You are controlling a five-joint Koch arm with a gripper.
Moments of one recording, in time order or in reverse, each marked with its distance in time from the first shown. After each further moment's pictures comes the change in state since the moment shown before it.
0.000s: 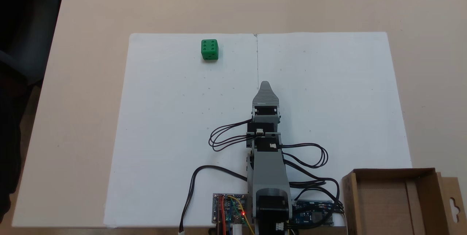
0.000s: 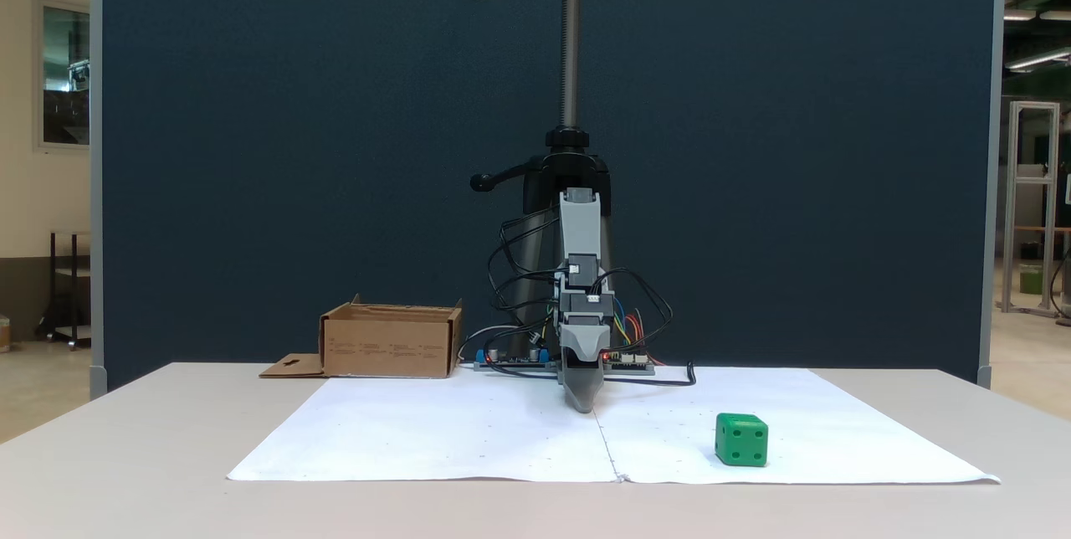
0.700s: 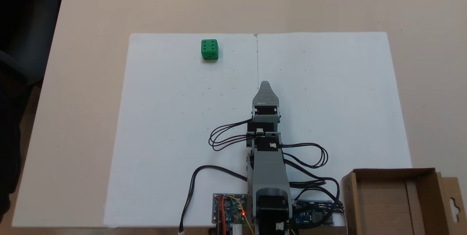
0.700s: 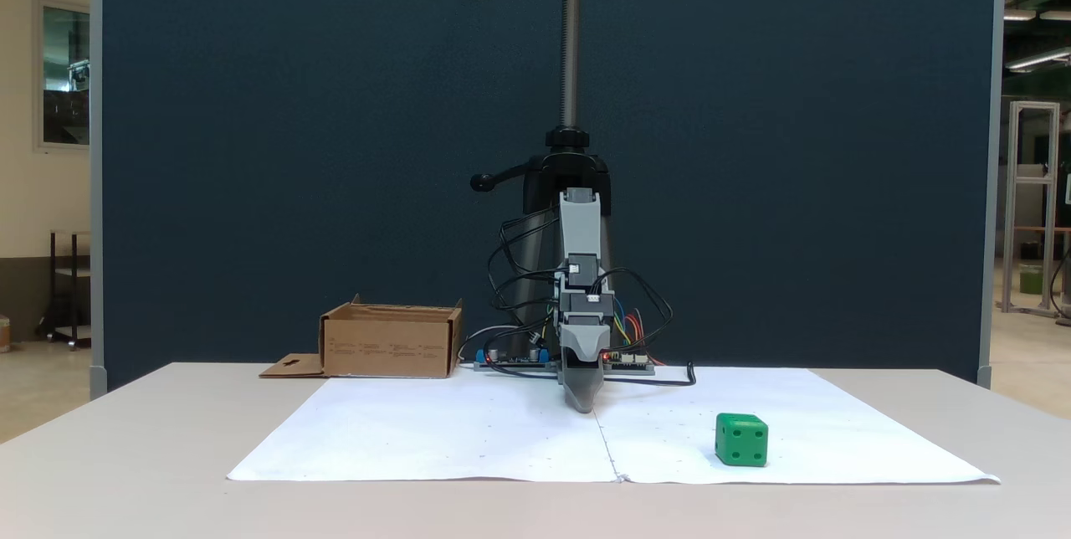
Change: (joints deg) arm 0.0 0.0 -1.2 1.2 -0.1
